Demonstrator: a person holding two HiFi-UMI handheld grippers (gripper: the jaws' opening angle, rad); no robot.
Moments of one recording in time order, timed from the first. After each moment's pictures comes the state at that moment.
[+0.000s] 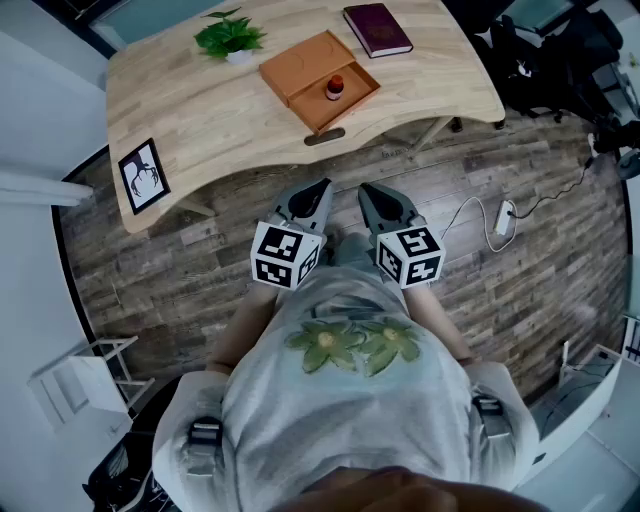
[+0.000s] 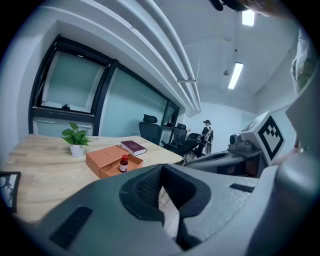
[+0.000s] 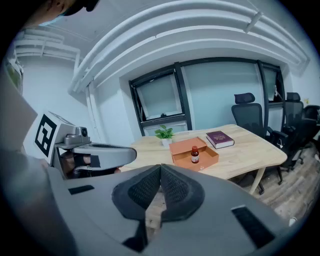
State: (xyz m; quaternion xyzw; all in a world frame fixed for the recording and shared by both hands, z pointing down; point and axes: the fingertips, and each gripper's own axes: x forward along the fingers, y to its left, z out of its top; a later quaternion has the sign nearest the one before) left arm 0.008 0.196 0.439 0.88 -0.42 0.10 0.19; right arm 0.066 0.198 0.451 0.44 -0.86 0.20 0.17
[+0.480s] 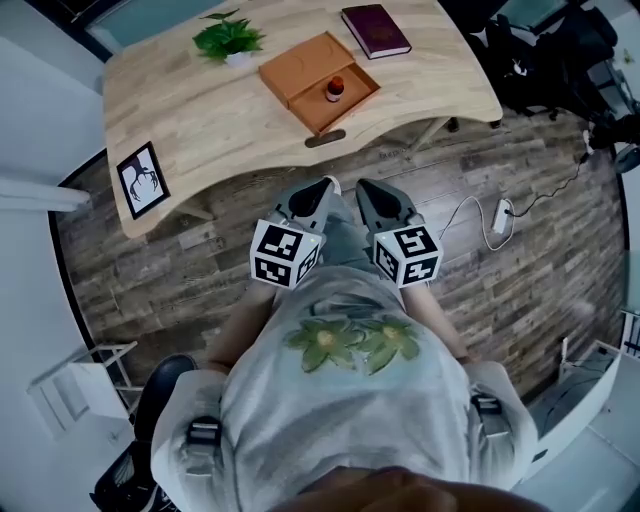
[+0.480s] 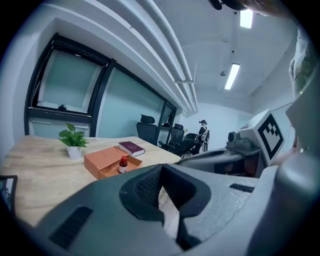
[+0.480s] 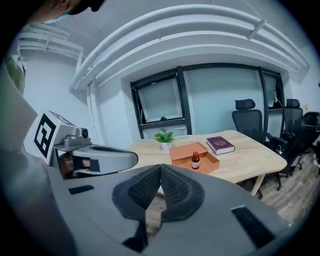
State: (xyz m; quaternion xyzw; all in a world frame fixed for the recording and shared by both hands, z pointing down) left arm -0.001 0.189 0.437 0.89 -0.41 0.09 0.18; right arm 0.050 0.186 0.443 0.44 -0.86 0.17 0.16
